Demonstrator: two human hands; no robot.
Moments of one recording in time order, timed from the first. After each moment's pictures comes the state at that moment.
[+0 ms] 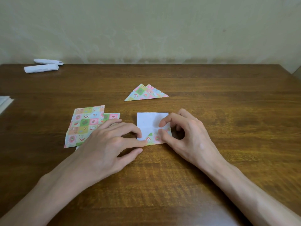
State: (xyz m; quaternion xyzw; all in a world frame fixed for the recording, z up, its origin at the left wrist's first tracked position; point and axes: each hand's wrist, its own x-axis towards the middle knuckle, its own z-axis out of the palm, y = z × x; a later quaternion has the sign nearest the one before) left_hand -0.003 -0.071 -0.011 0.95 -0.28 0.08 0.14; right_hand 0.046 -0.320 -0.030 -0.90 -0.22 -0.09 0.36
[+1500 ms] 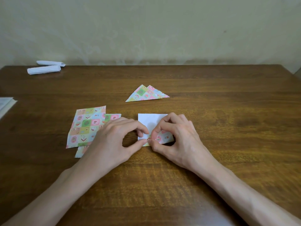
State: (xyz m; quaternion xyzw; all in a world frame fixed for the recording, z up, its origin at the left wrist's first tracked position) left_hand 0.008 -0.088 -0.020 0.94 -0.16 0.11 0.29; right_hand 0.041 -0.302 -0.036 -0.91 -0.24 -0.06 0.32
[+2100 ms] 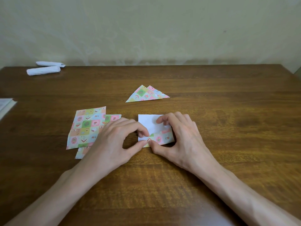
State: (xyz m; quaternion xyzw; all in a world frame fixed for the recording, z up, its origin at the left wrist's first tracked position) left_hand 0.010 -0.086 -0.020 0.94 -0.17 0.09 0.29; right_hand 0.039 -0.301 -0.037 -0.93 -0.21 -0.10 0.30
